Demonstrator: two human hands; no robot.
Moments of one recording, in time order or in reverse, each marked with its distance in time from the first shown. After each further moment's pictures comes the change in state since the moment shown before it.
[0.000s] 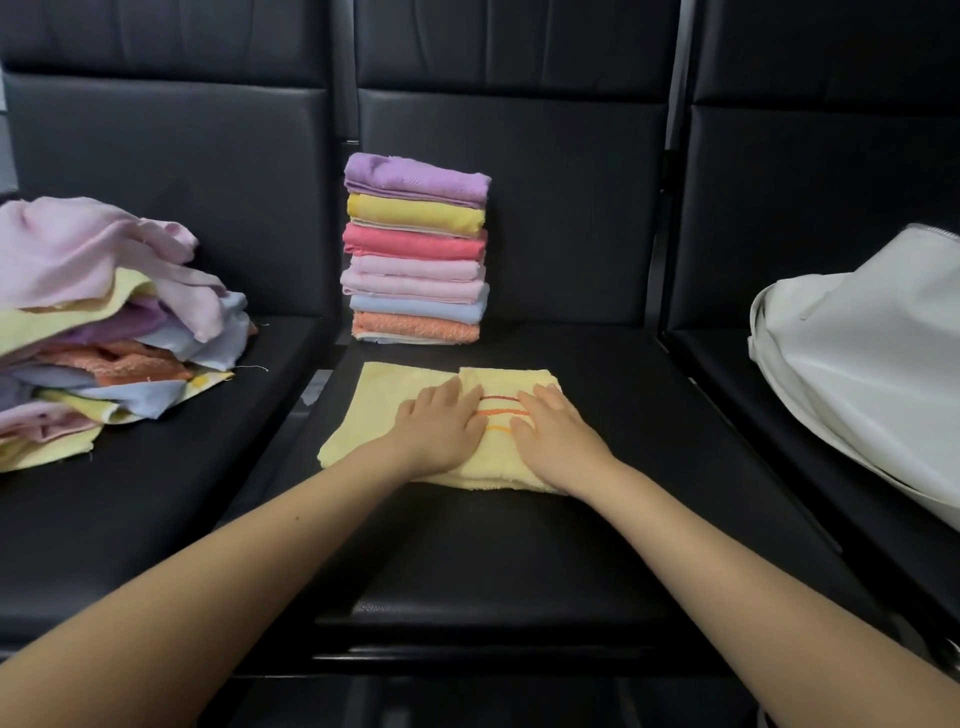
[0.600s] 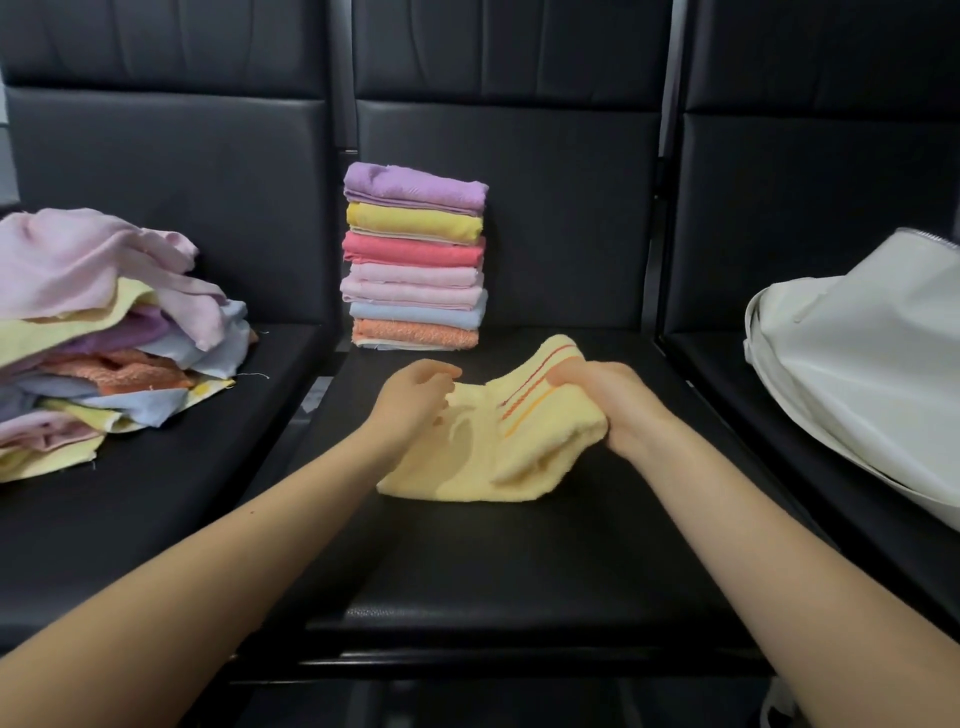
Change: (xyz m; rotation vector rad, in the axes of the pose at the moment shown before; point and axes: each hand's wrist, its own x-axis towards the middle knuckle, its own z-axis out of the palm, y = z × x) left_hand -0.004 -0.013 -0.021 -1.003 0.269 -0.154; right_hand -0.016 -0.006 -0.064 1.026 0.156 0.376
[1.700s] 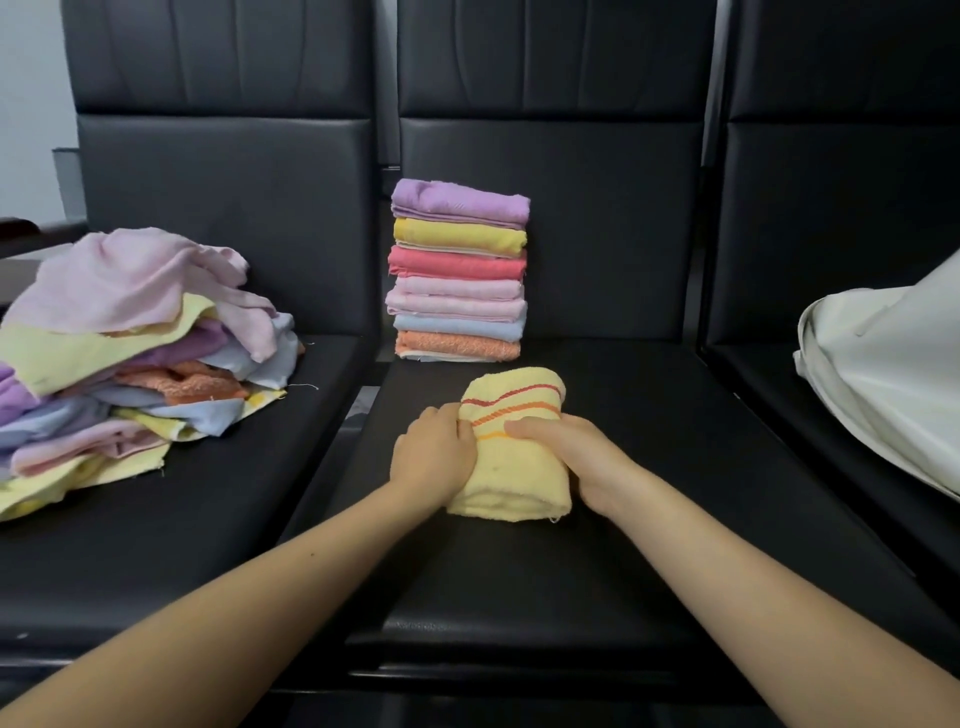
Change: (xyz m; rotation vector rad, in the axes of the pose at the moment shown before) left_hand -0.012 -0.028 -0.017 0.703 0.053 0.094; right_hand -0.005 0.028 0.071 0.060 -0.235 0.080
